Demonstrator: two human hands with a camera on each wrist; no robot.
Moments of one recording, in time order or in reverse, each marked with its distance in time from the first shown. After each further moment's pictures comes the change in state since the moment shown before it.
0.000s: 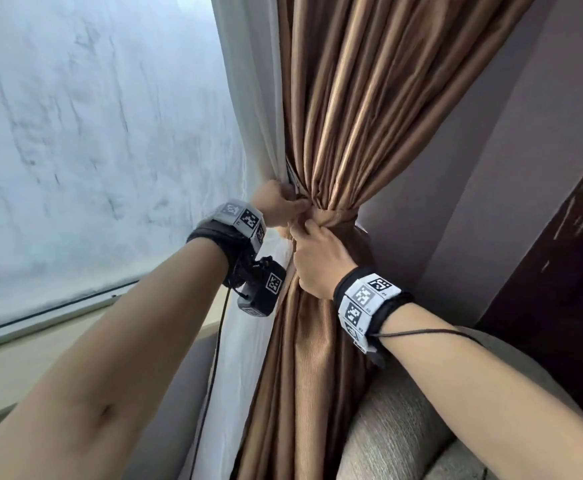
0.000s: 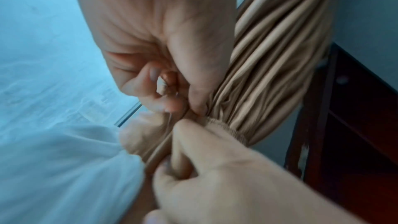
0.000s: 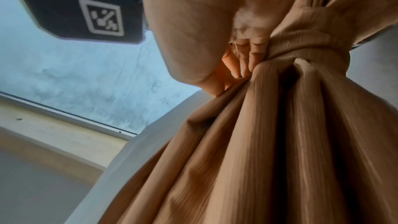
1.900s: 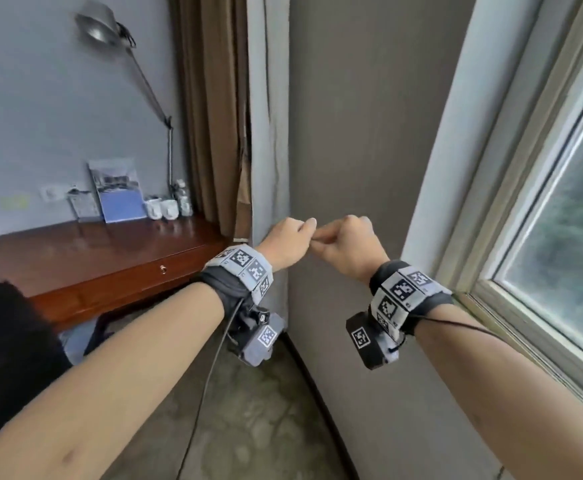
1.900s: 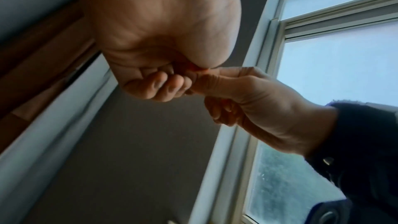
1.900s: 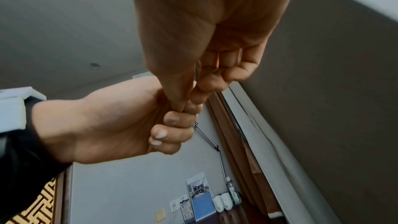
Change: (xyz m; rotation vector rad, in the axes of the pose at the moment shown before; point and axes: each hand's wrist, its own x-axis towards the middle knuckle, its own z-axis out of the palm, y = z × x) left_hand -1.101 -0.308 -0.573 0.402 1.415 -1.495; right_hand -0.146 -1.127 -0.539 1.247 -0.034 -1.785
